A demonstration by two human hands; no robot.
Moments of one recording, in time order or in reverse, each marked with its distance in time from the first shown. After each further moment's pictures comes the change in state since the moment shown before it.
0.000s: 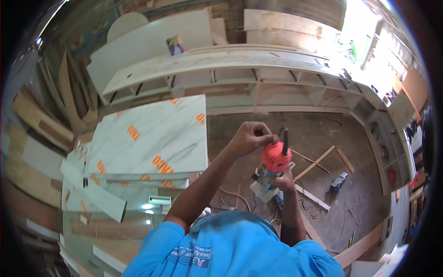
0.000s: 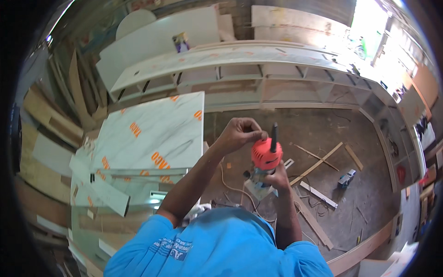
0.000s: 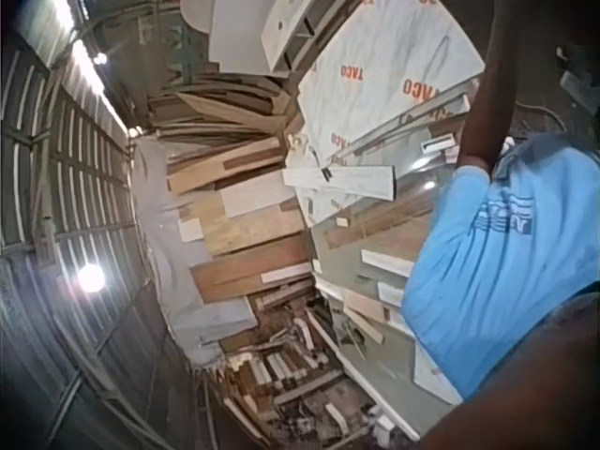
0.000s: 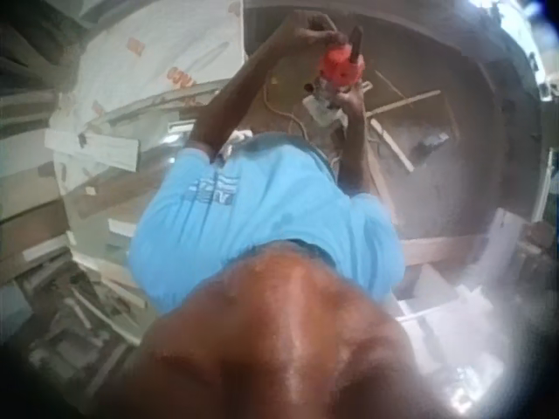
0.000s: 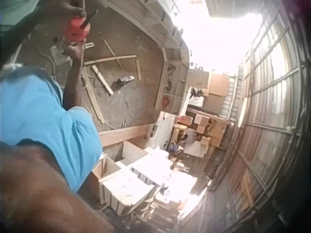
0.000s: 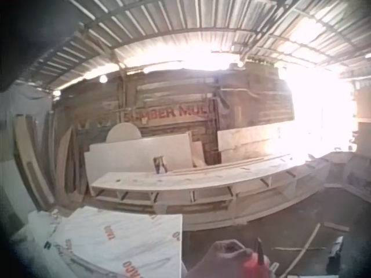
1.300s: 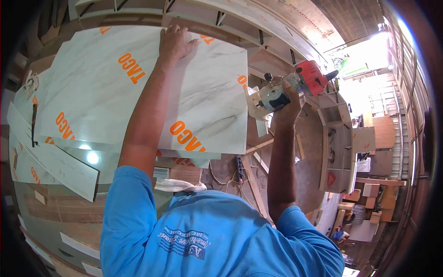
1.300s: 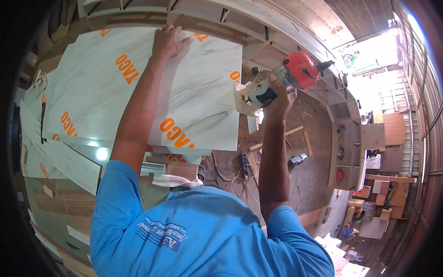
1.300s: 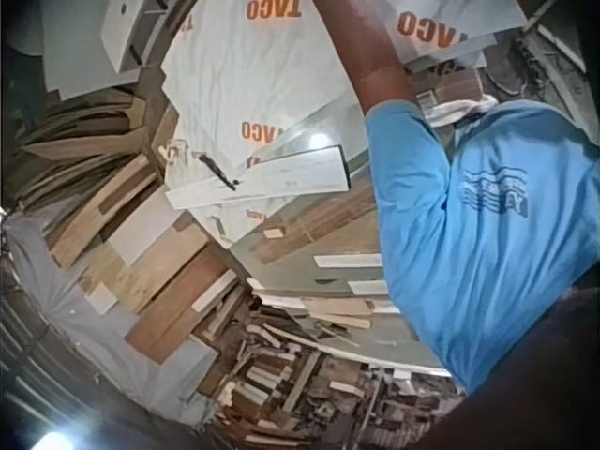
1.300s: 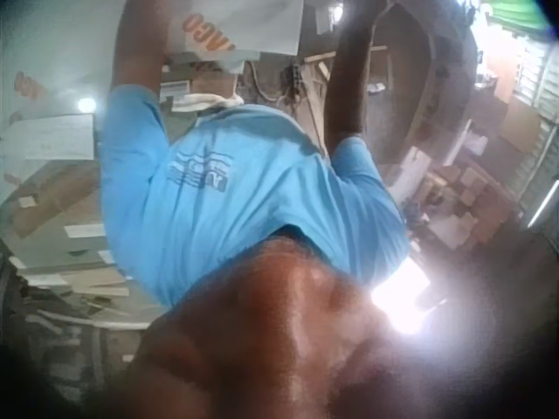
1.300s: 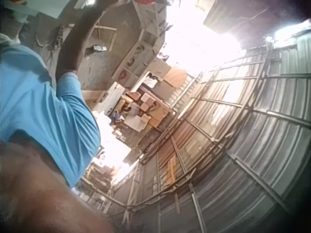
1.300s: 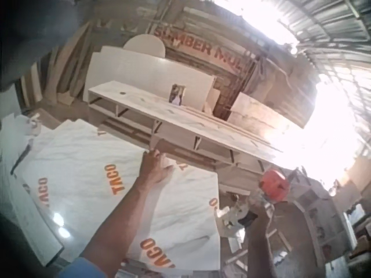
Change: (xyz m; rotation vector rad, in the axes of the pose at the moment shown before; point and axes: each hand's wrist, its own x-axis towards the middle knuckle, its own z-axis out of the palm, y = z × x) left_hand -0.071 -0.154 -0.438 1.348 0.771 -0.259; right_hand 0.234 -0.003 0.223 0.003 0.254 -0.192
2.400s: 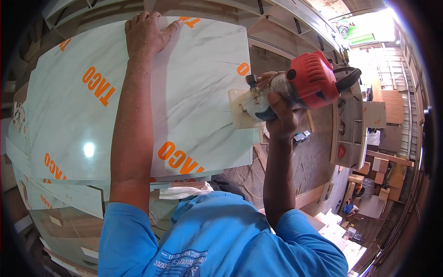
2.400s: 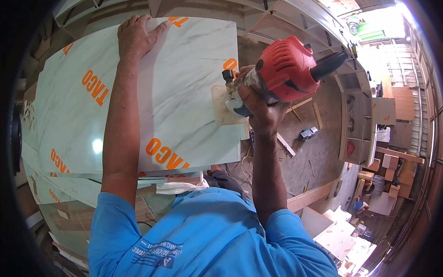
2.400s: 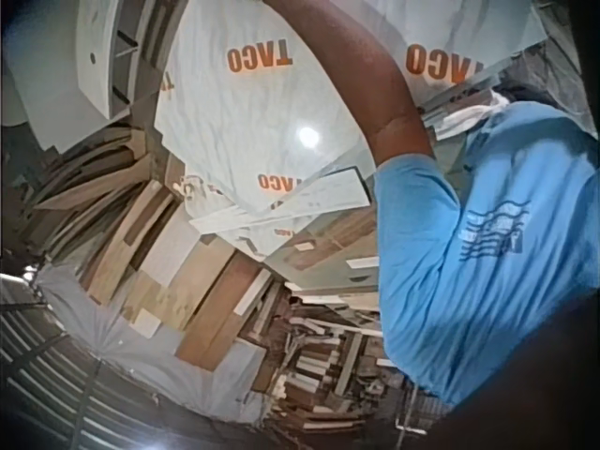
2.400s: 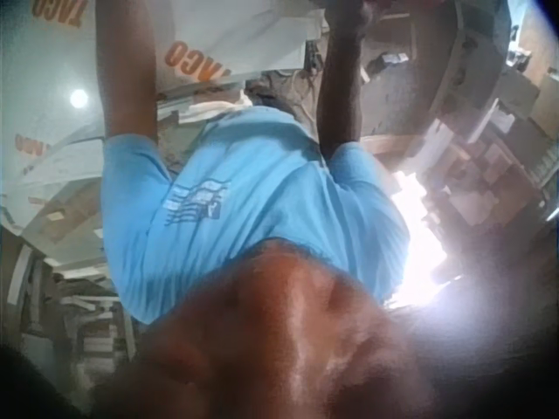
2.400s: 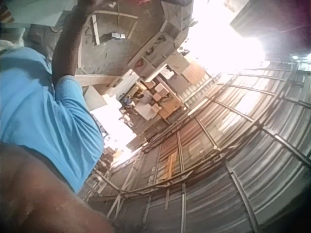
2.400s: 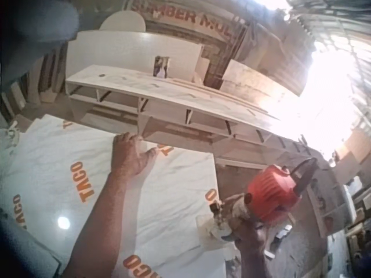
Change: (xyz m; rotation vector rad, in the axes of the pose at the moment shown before) left_hand 0.011 0.003 0.004 0.114 -0.021 -0.044; right_hand -0.008 0.043 0.015 -0.147 -0.113 -0.168
